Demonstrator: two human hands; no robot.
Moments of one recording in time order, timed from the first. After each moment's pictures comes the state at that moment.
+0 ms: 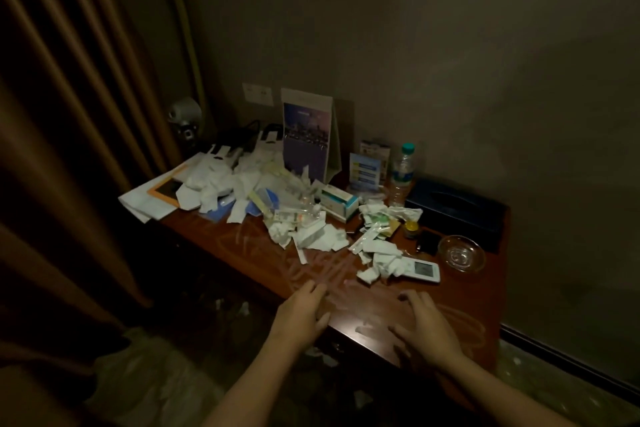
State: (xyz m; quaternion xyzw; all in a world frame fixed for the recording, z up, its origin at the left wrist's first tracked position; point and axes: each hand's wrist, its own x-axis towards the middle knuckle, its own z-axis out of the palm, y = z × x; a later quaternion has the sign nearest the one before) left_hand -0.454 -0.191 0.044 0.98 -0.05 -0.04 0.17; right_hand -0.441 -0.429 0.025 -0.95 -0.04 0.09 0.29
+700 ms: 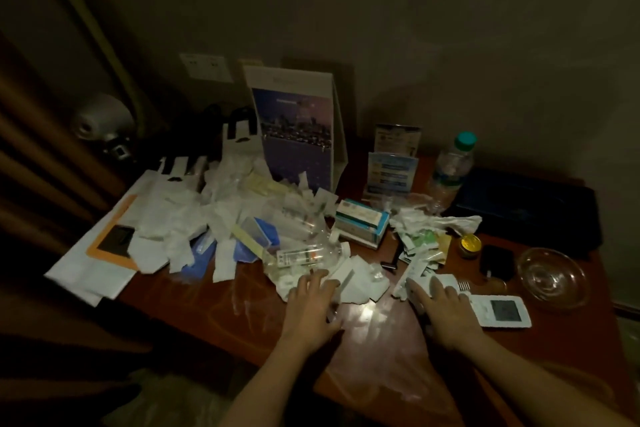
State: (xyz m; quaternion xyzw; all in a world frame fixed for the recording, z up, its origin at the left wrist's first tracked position) left_hand -0.226 -0.082 -0.019 0.98 -0.11 -0.13 0.09; right_hand -0.229 -0.337 -0.045 -0.97 -0.05 0.24 -0.01
